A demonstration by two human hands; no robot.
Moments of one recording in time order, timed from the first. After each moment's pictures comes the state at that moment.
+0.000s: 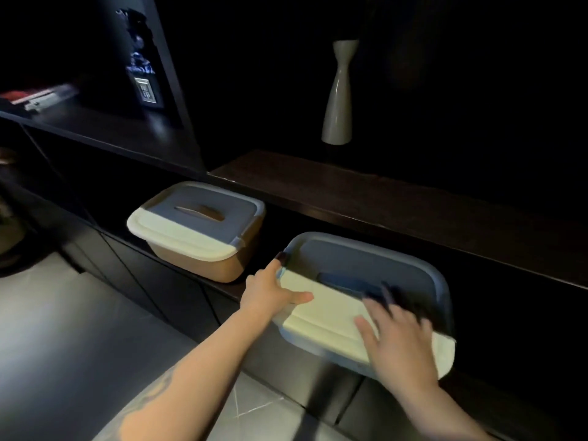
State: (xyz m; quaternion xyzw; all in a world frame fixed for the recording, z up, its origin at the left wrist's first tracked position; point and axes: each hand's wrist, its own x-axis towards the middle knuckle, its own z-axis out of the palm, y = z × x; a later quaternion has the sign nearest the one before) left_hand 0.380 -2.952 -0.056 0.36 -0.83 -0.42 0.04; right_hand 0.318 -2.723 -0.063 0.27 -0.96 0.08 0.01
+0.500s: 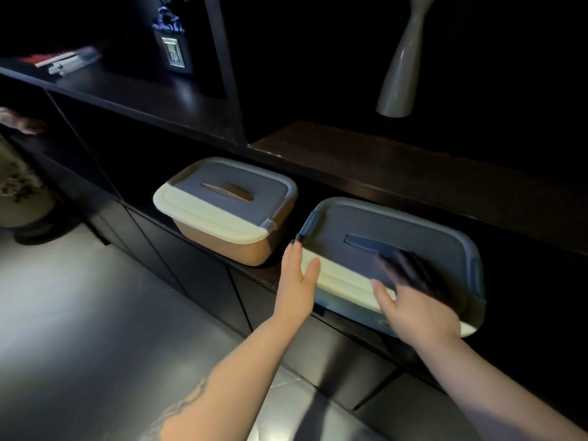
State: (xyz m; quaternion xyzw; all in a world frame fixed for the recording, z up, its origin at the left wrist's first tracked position) left_hand 0.384 -2.956 -0.096 0.31 -0.76 -0.54 0.22; right_hand 0.283 -2.781 -0.075 0.33 -0.93 0.13 0.02
